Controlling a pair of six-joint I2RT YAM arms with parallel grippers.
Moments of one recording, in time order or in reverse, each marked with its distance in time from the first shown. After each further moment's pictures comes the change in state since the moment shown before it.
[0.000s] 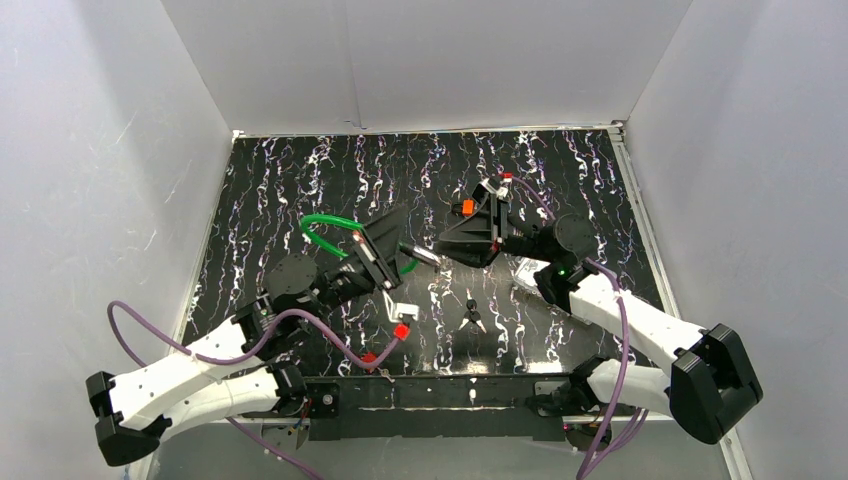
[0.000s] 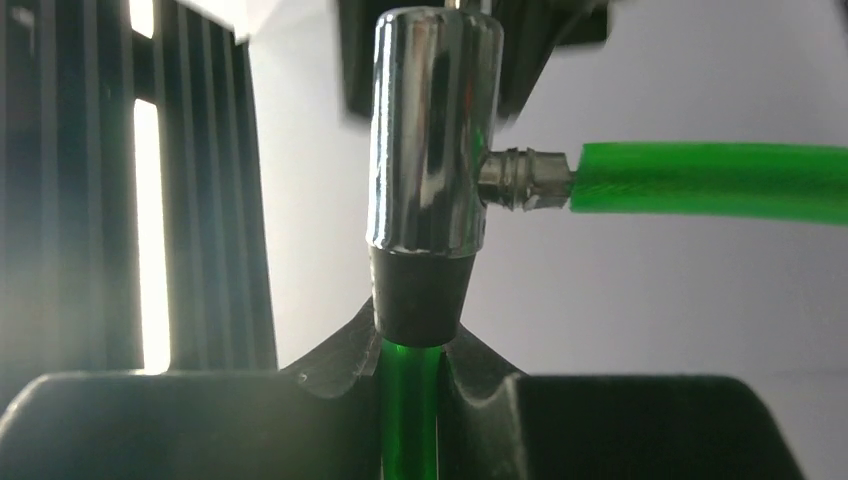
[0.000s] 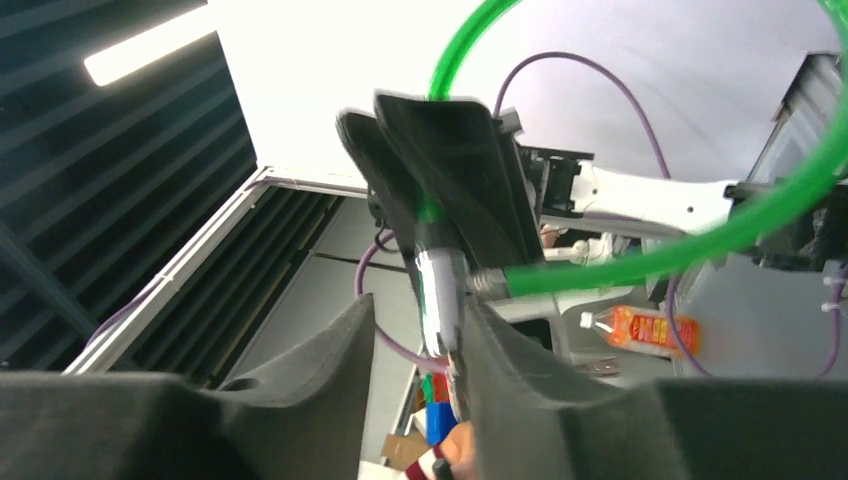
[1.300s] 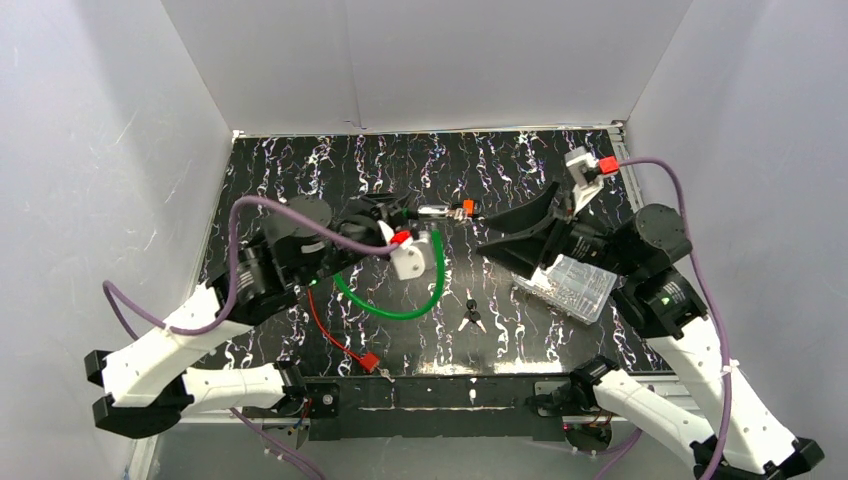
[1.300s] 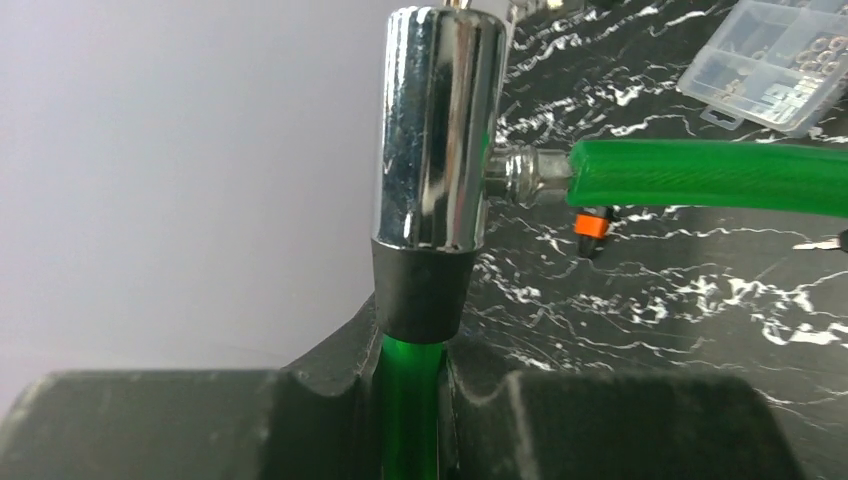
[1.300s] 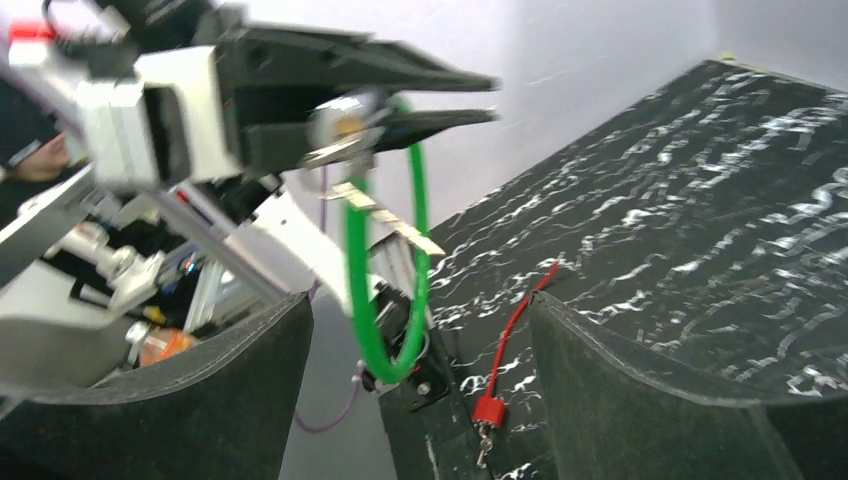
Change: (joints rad) left arm -0.033 0.244 0.604 -0.610 -0.061 -1.007; right arm -0.075 -0.381 0.392 -1.017 0.143 -1.331
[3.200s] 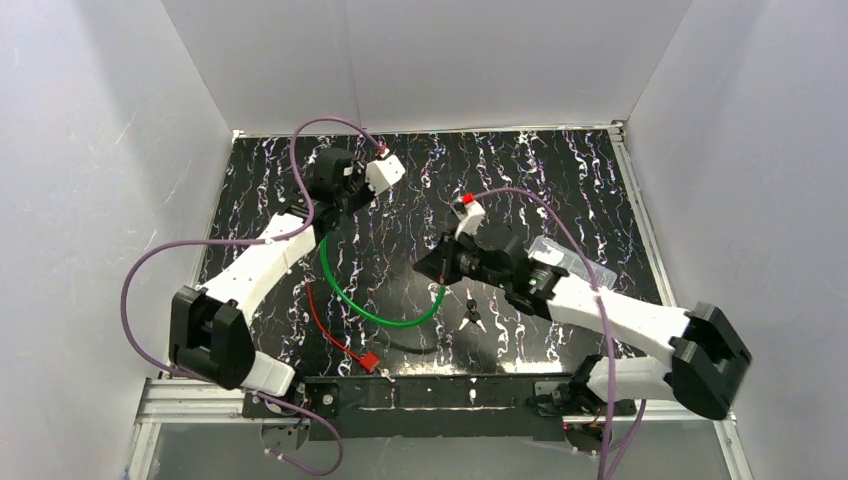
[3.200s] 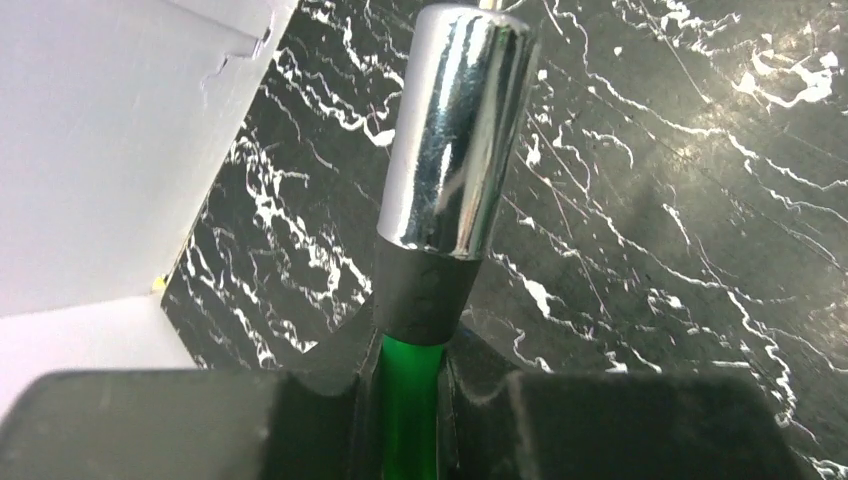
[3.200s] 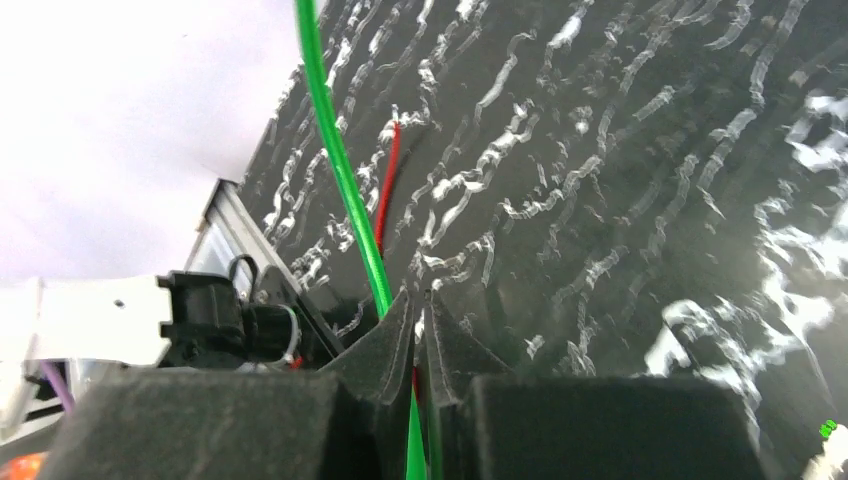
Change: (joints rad) left arm 0.663 0.431 -0.219 0.167 0.106 -0.279; right arm 0.364 0.498 -0.282 0.269 0.564 0.082
